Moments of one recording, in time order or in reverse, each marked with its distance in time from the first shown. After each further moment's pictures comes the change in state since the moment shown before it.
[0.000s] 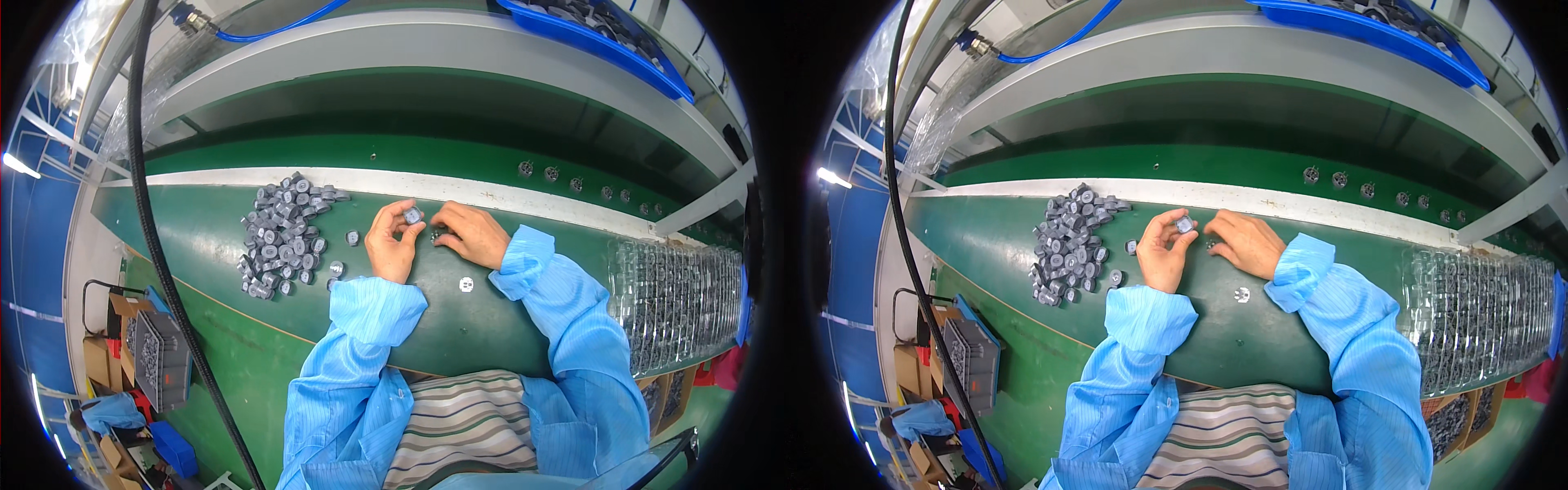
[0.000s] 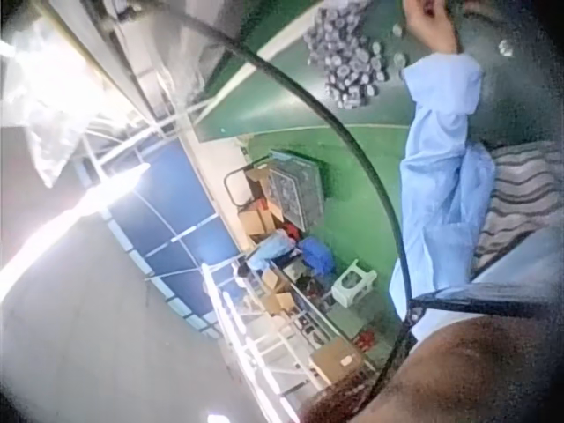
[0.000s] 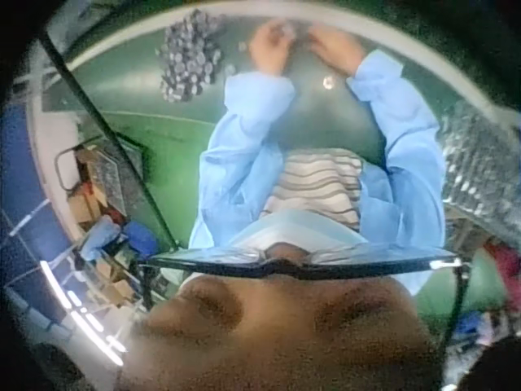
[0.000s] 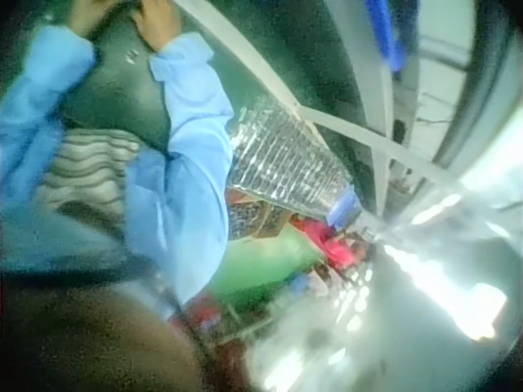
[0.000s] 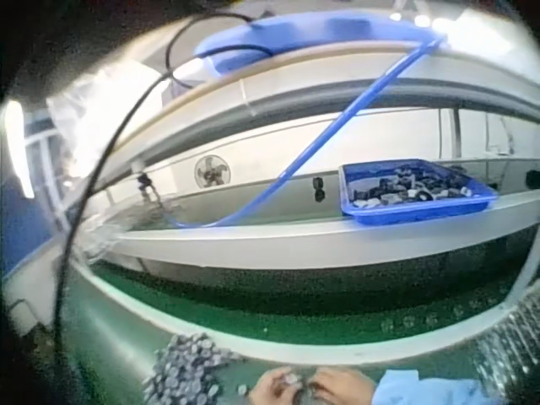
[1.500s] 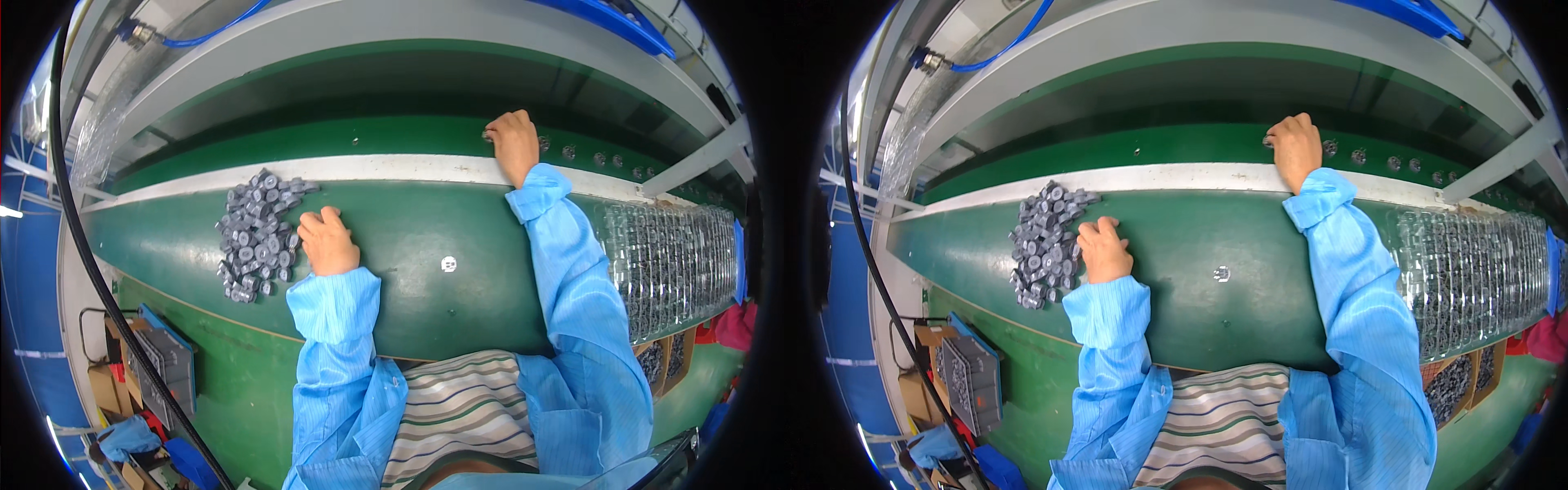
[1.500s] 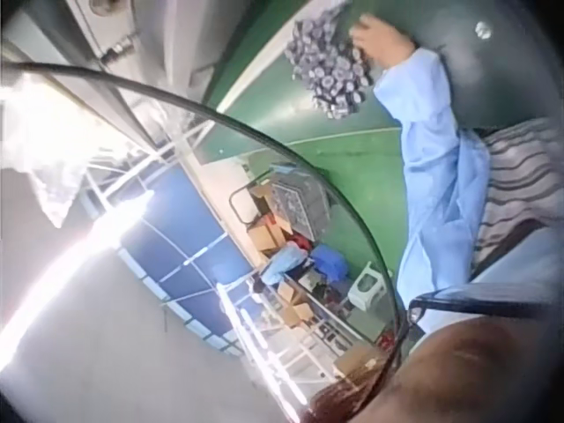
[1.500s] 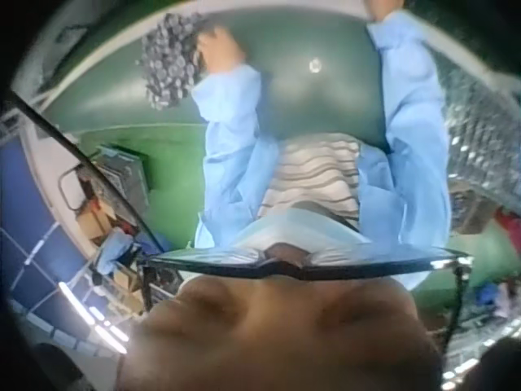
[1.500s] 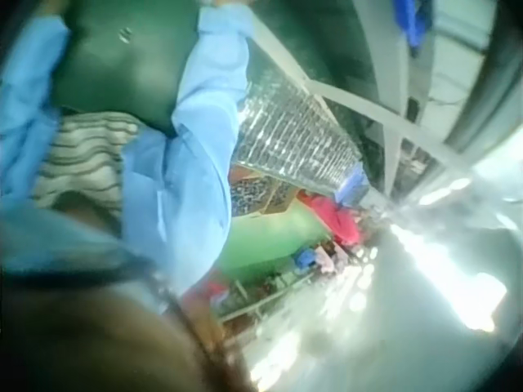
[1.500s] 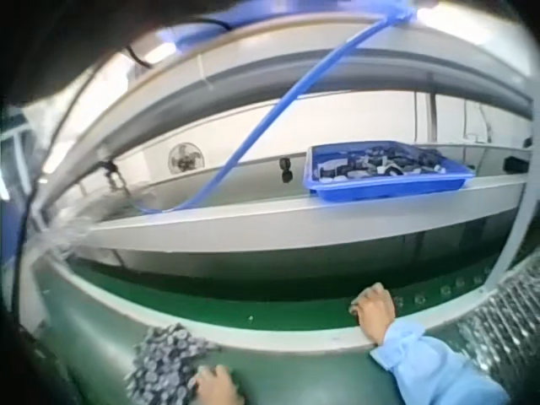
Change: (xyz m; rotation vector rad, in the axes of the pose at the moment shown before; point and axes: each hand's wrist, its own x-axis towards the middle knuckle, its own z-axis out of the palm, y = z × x) left_hand -0.002 0.006 -0.053 1.187 0.010 -0.053; right_hand -0.012 0.121 -0.069 -0.648 0.486 0.290
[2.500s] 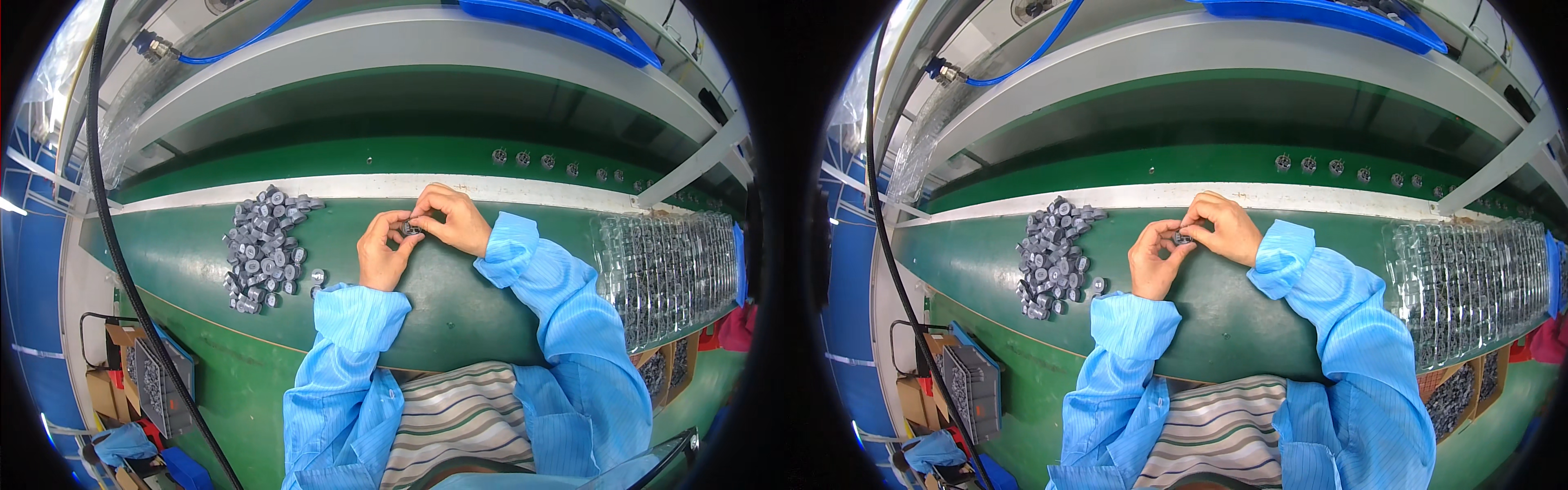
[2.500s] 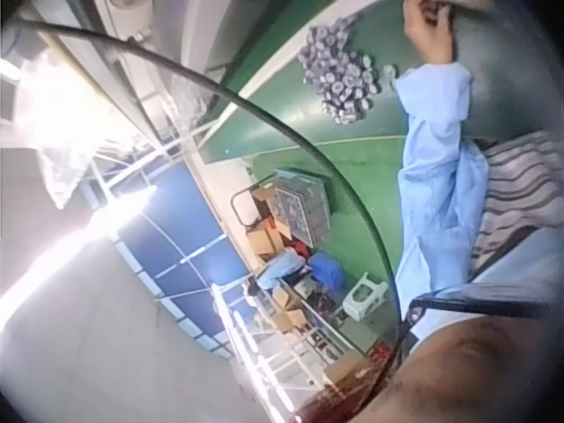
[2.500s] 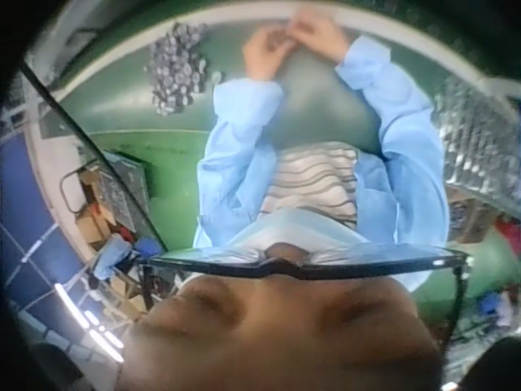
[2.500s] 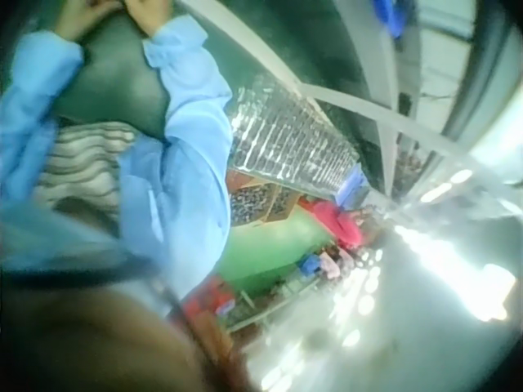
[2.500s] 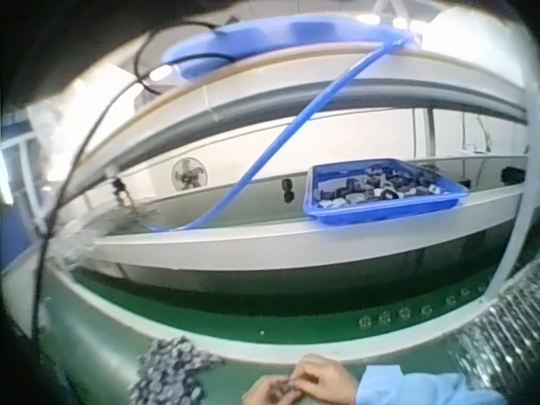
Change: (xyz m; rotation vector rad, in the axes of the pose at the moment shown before) left_hand -0.009 0.057 0.017 -1.012 -0.087 0.277; right_hand -0.029 -0.130 -0.031 0.957 -0.319 -0.080
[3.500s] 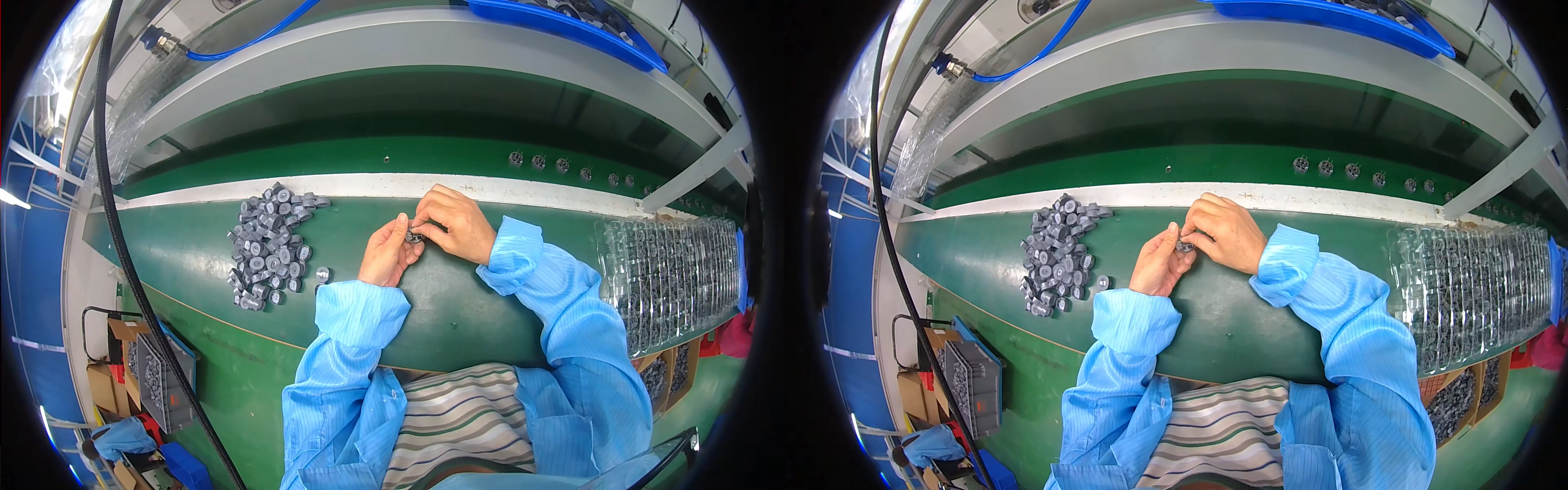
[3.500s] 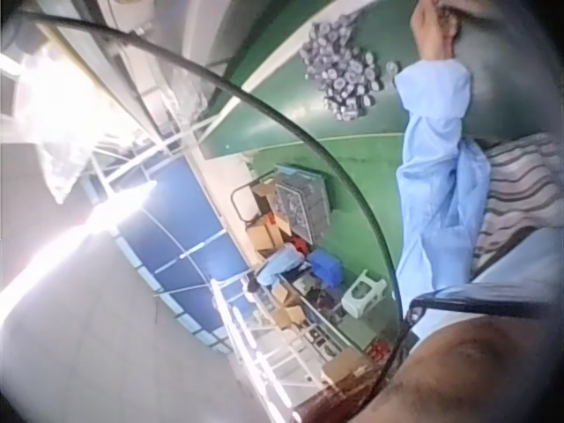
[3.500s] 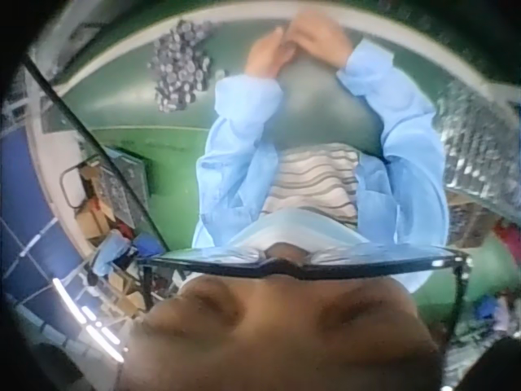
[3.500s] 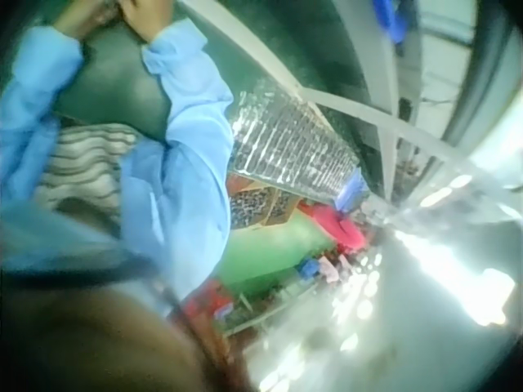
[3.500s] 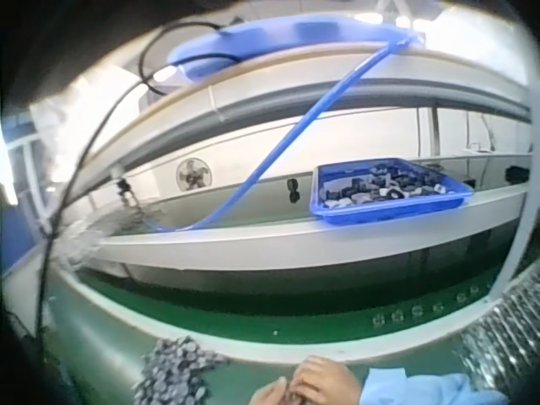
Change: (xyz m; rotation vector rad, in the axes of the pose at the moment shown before) left_hand 0.002 0.000 -0.010 -1.015 -0.197 -0.687; right_hand 0.001 -0.014 0.001 -0.119 -0.010 -0.143
